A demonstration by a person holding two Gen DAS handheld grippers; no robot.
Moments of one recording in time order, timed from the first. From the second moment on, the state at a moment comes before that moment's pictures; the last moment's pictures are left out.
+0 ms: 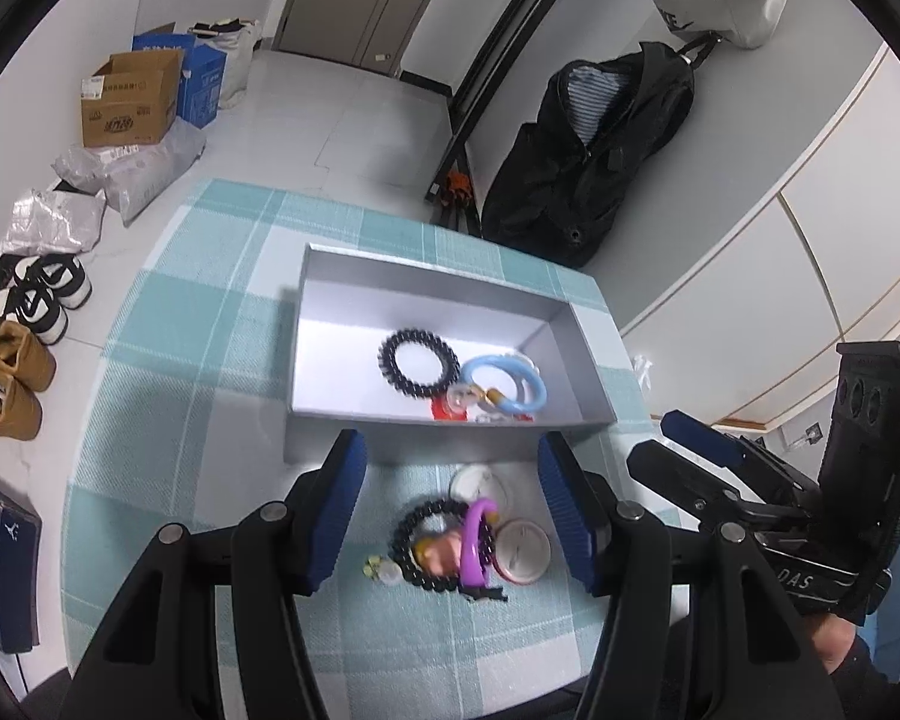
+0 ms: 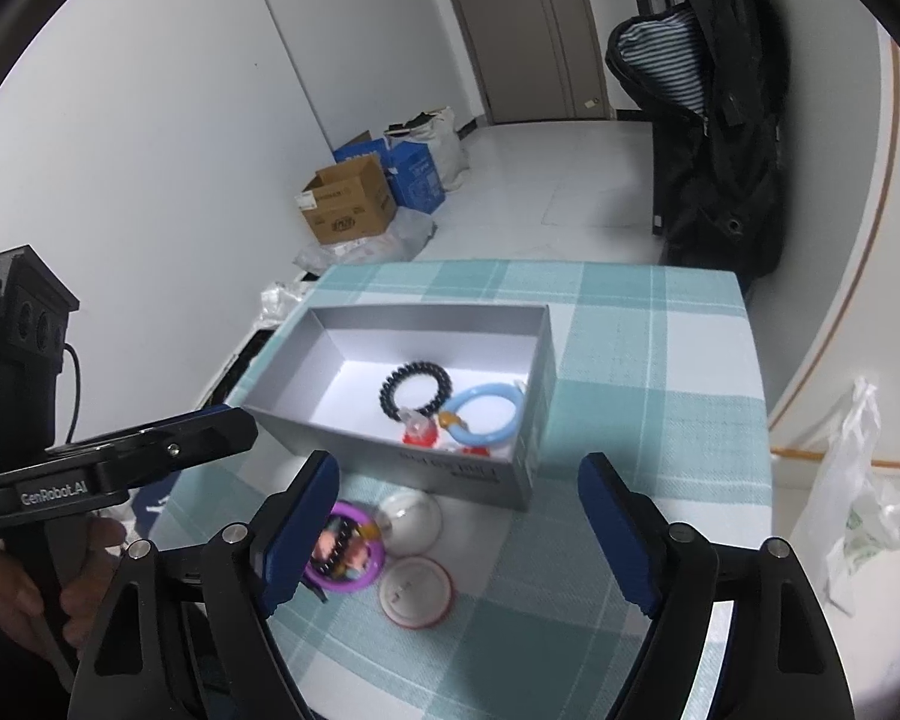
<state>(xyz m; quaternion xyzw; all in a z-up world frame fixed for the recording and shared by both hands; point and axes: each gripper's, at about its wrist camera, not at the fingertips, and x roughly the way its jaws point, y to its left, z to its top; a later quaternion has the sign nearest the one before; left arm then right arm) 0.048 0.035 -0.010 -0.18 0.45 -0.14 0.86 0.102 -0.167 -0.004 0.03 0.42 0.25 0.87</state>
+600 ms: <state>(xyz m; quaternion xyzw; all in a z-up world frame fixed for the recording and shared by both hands) 0.040 0.003 -0.040 -0.13 0.51 -0.16 0.84 0.092 -0.182 -0.032 0.00 0.46 0.23 0.86</state>
